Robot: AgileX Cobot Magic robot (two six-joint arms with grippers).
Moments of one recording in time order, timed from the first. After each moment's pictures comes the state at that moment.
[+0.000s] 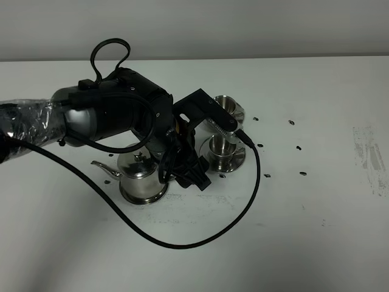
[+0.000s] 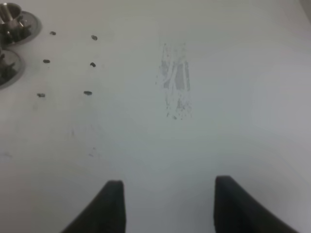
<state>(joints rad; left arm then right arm) -0.67 1.96 -1.34 0.05 0.63 0.24 -0.01 0.06 -0.52 0.03 1.11 -0.07</state>
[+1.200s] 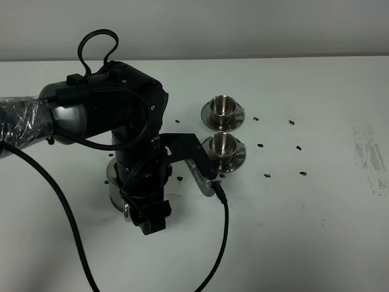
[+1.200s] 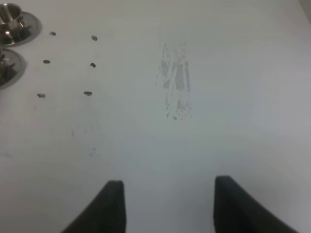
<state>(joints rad) -0.67 1.92 -1.34 0.00 1.13 0.56 -0.01 0.06 -0.52 0.03 1.11 -0.07</state>
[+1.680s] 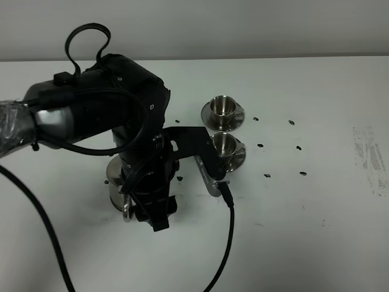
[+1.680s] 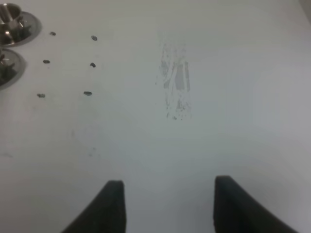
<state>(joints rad) -0.73 1.83 -1.34 0.03 1.08 0.57 -0.01 0.06 -0.52 0.03 1.11 -0.07</state>
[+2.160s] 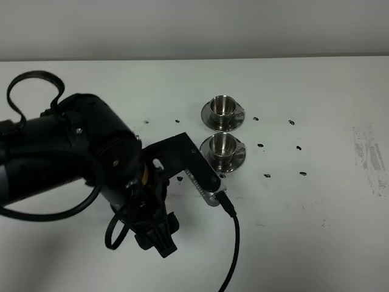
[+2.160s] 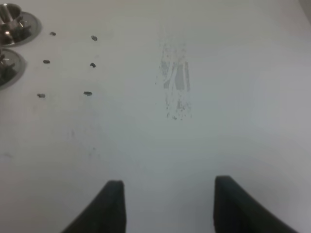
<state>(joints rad) -0.82 1.62 -1.07 0.11 0.83 0.17 -0.01 0.06 -0.52 0.03 1.11 -0.07</state>
